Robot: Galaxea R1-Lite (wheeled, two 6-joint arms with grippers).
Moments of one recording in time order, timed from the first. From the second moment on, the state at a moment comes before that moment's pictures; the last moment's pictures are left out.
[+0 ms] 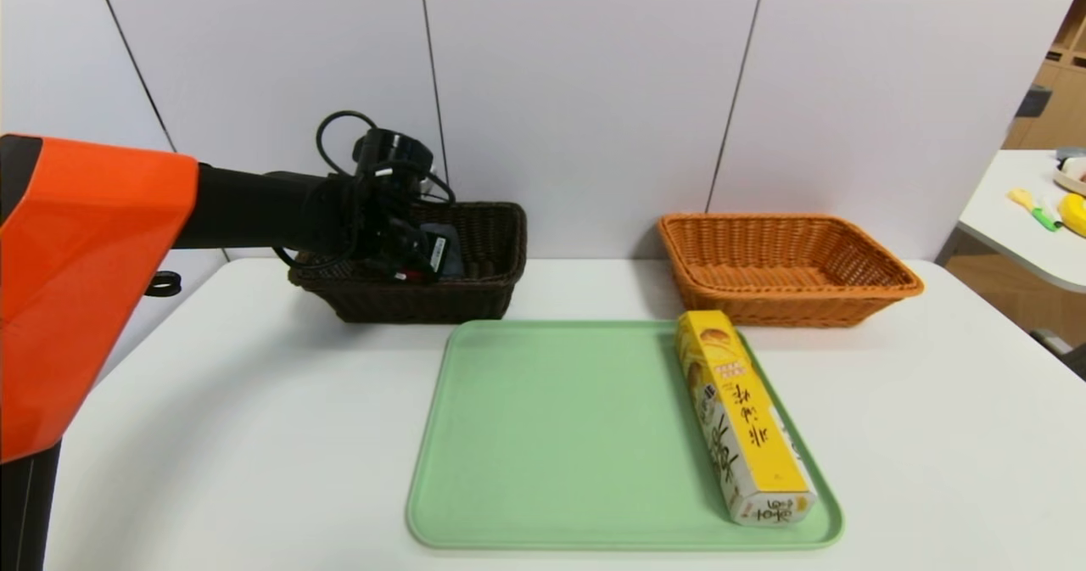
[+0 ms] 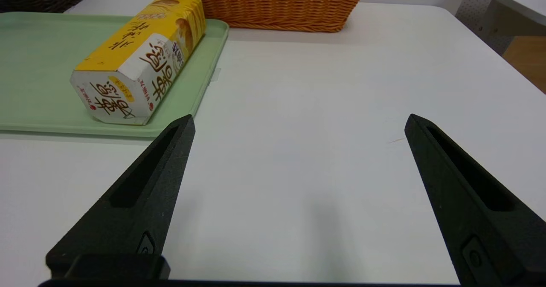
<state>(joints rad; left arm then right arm) -0.34 2.16 -1.71 0.17 0.27 0.00 -0.01 0.00 0.00 0.00 0.03 -0.04</state>
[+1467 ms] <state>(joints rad) -0.35 1.33 -1.11 0.21 0.26 0.07 -0.01 0.00 0.00 0.00 0.03 -0.04</state>
